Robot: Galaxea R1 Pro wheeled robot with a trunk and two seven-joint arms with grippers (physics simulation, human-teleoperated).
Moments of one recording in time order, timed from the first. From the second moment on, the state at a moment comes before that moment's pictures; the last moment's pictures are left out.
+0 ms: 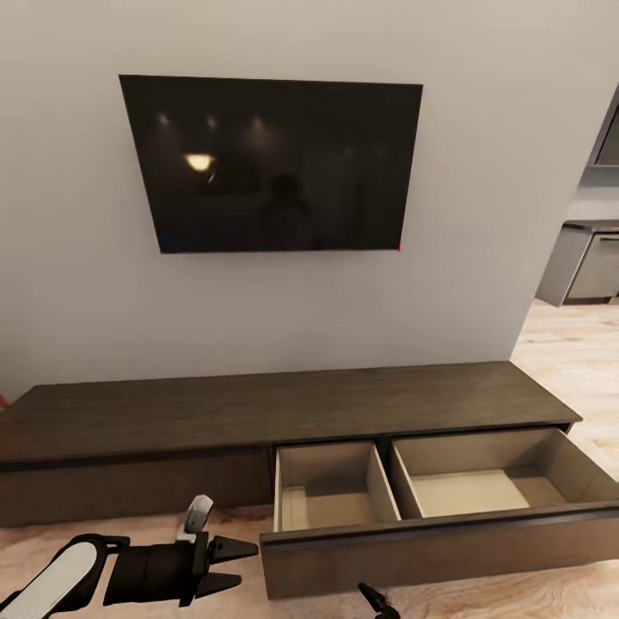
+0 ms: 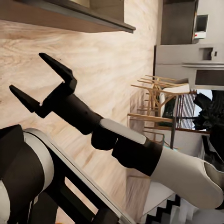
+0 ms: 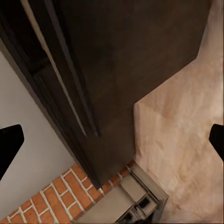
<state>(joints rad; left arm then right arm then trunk) -0.16 0.51 -0.42 -1.54 1.70 1.00 -0.04 -0.32 0.05 0.05 -0.12 -1.40 0.42 0.59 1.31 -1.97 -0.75</state>
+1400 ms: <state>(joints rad) -0.16 0.55 -0.37 -1.54 1.70 0.99 0.14 -0.32 0.01 0.05 -0.08 -1.40 0.13 0.19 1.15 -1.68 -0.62</state>
